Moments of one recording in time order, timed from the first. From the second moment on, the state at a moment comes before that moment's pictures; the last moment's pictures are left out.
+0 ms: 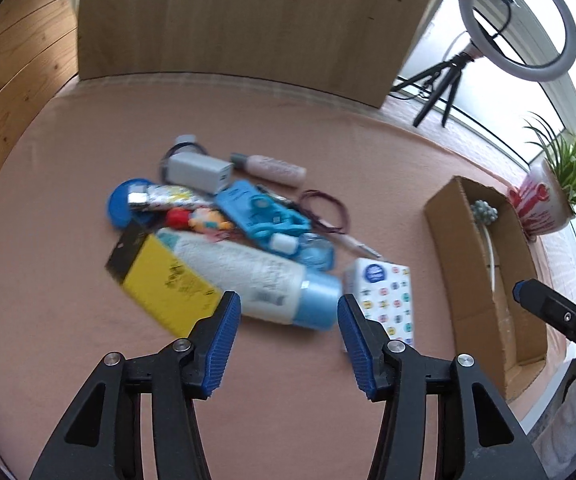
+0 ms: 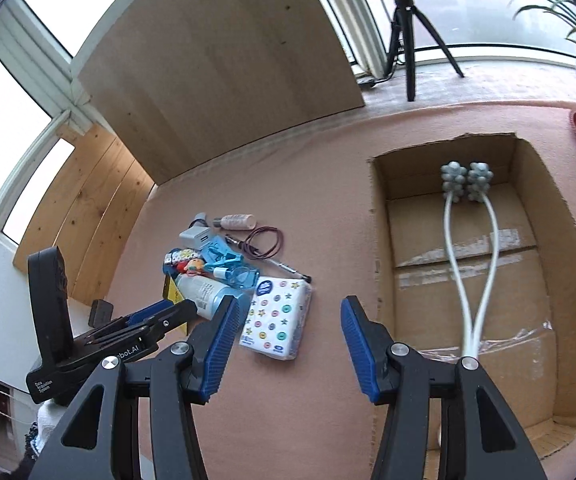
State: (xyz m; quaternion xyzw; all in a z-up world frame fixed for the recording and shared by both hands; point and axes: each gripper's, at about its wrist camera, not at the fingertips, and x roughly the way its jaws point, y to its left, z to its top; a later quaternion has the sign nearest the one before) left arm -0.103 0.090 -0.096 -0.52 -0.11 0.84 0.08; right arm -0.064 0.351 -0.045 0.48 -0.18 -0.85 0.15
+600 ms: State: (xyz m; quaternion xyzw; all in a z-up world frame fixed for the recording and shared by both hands) left arm -0.219 0.025 -0.100 -0.54 -0.09 0.84 0.05; right arm -0.189 0.253 -0.107 0.58 -0.23 -0.76 0.18
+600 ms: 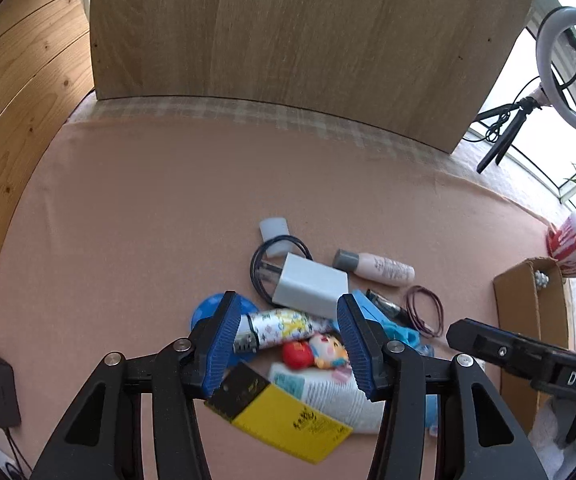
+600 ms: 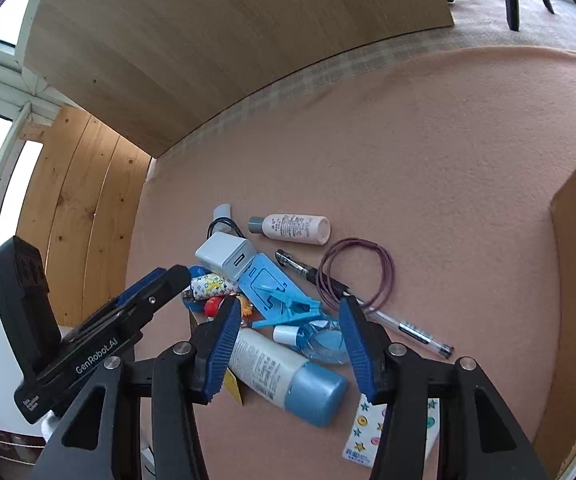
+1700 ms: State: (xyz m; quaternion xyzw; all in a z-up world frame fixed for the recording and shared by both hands) left arm -0.192 0.057 -0.143 -0.58 -0.06 0.80 0.13; right arm -0.068 0.205 -0.130 0.60 -0.08 -0.76 0.22
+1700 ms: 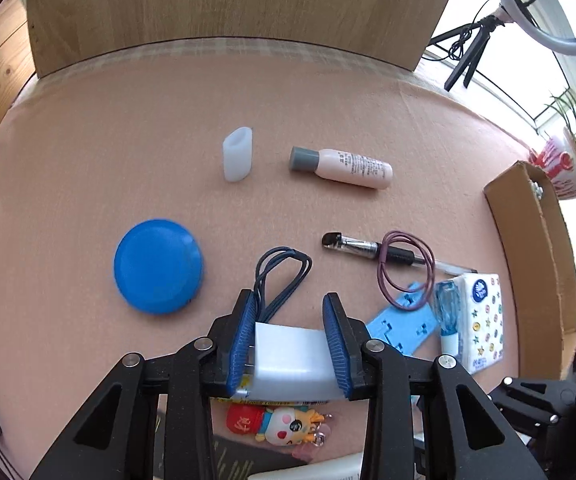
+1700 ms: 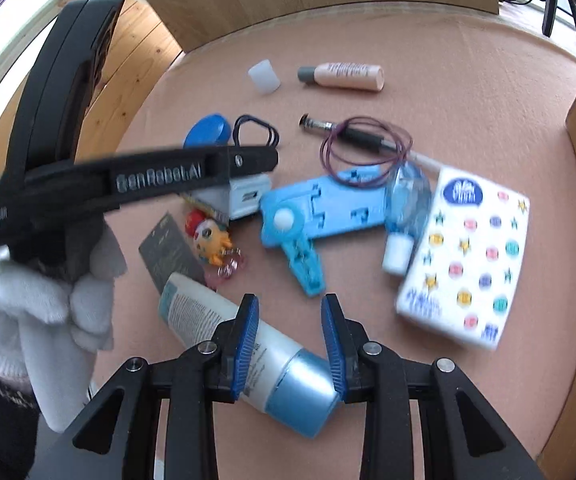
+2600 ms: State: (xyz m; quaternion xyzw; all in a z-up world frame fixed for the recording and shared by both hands) left arm -0.115 -0.013 -0.100 -0.54 -0.11 0.83 0.12; right arm -0.014 0.154 -0.121 0.59 -0.11 -0.75 0.28
